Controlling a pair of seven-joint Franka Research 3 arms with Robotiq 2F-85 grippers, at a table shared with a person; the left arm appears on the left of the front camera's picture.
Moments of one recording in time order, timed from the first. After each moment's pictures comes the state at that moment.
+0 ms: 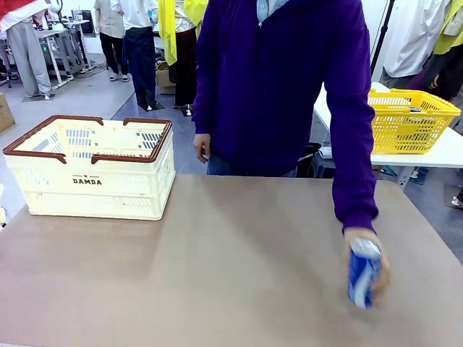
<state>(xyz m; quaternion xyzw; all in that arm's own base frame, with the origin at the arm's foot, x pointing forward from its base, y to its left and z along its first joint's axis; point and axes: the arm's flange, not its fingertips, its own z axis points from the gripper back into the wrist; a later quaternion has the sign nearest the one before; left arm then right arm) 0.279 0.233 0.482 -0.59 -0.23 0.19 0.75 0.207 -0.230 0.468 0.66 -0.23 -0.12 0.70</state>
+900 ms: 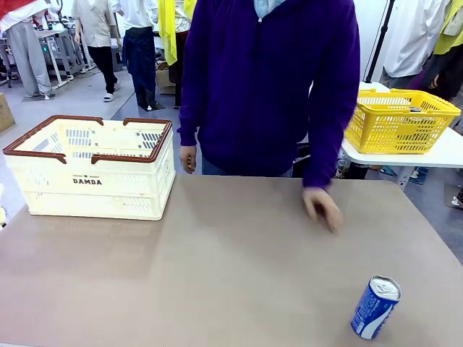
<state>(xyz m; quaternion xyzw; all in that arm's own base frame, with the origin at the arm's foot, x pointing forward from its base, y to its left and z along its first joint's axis) 0.279 0.233 0.482 -0.59 -0.23 0.19 0.75 0.207 -0.230 0.468 0.66 -0.23 -0.12 0.70</state>
